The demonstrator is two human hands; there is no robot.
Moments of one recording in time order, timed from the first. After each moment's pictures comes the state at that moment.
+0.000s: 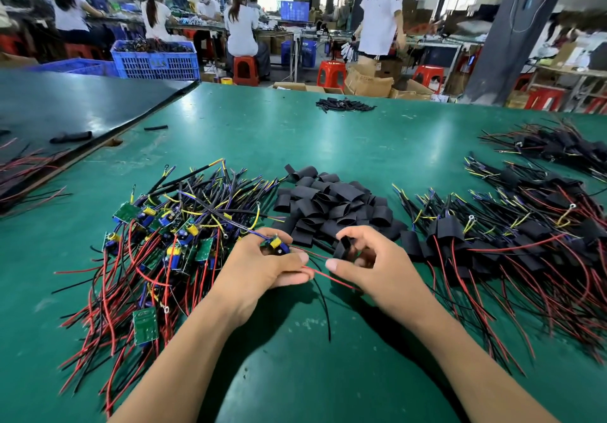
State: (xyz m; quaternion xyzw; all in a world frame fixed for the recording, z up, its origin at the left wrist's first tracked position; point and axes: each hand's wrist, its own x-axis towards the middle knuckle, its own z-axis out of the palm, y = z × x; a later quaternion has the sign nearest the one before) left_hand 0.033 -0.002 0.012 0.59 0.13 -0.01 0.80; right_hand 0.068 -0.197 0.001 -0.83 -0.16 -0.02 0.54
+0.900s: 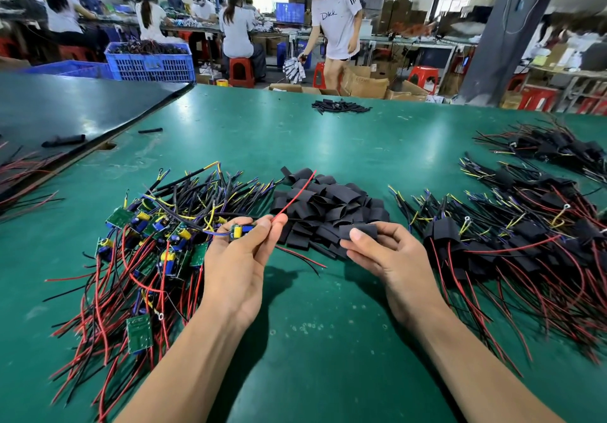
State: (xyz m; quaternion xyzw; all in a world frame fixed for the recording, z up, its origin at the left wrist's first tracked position) left_hand 0.040 -0.005 0.020 0.33 0.13 0.18 0.92; right_hand 0.076 -0.197 0.003 -0.57 -0.01 0.00 0.82
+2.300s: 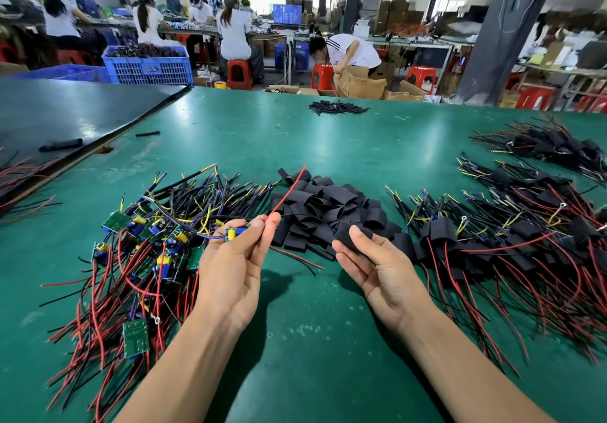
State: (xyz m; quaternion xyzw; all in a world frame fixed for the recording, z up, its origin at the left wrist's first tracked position) left_hand 0.038 -0.003 0.025 0.29 0.14 0.16 0.93; right_hand 0.073 -0.185 0.008 -0.43 0.09 0.10 0.89
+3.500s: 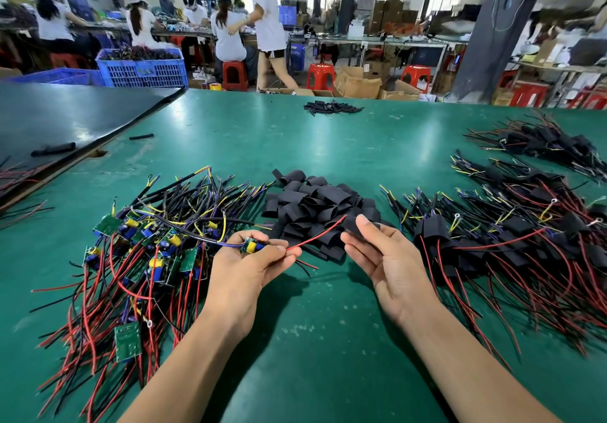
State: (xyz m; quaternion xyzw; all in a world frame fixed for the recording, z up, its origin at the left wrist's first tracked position) left_hand 0.033 -0.017 0.014 0.49 0.13 0.11 0.86; right_hand 0.083 -0.199 0.011 -0.46 0.08 0.03 0.88
